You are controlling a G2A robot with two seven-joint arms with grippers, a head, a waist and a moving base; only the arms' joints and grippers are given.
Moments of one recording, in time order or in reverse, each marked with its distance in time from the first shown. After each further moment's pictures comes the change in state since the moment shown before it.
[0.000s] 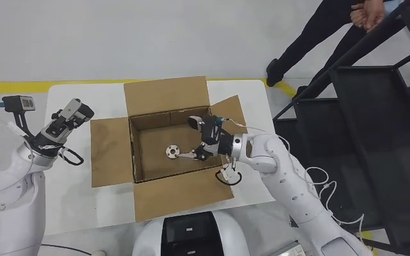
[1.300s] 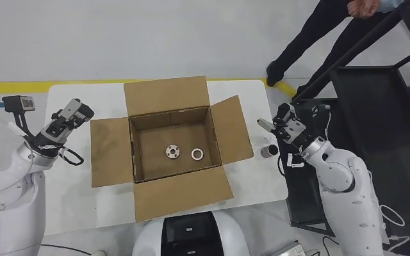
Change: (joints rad) left arm 0.000 0.000 0.000 0.000 0.000 0.000 0.000; right arm -0.369 0.075 0.604 -0.138 0.294 0.225 0.130
